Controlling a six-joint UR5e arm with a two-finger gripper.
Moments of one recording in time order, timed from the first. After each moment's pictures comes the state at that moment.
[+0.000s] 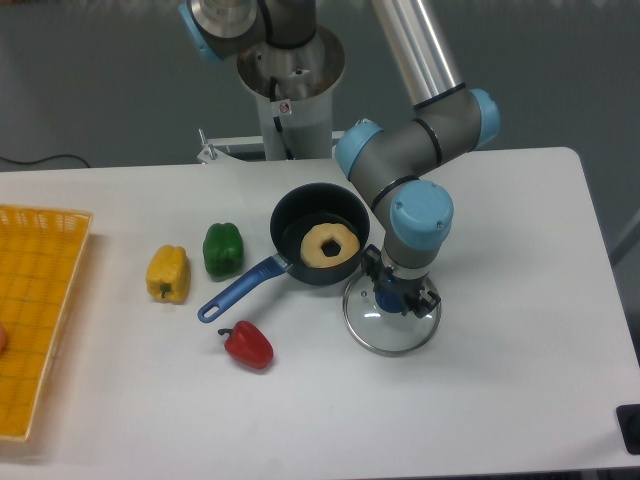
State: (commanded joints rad) arm 2.58 -2.04 -1.70 -1.03 1.56 1.26
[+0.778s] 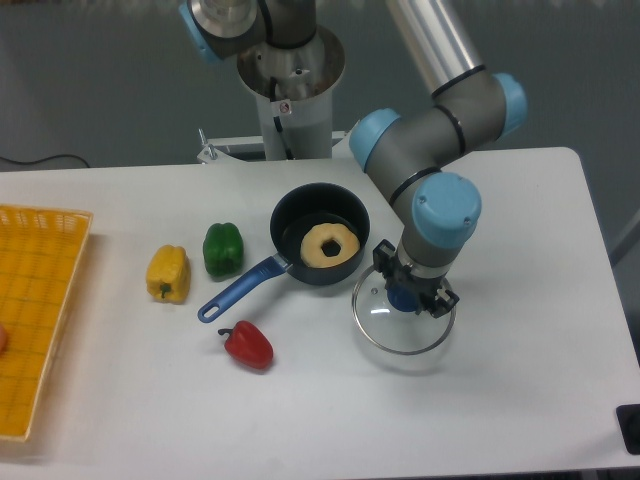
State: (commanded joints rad) arm 2.60 -2.00 -1.50 -1.24 1.55 1.29
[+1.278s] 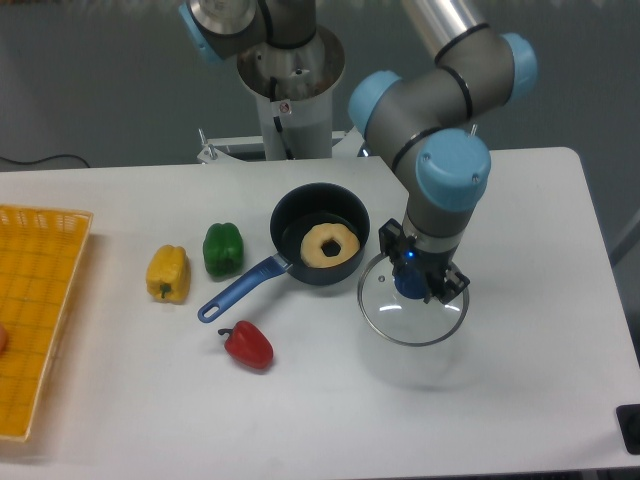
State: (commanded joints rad) arm 2.59 -1.92 -1.51 -1.25 1.54 1.33
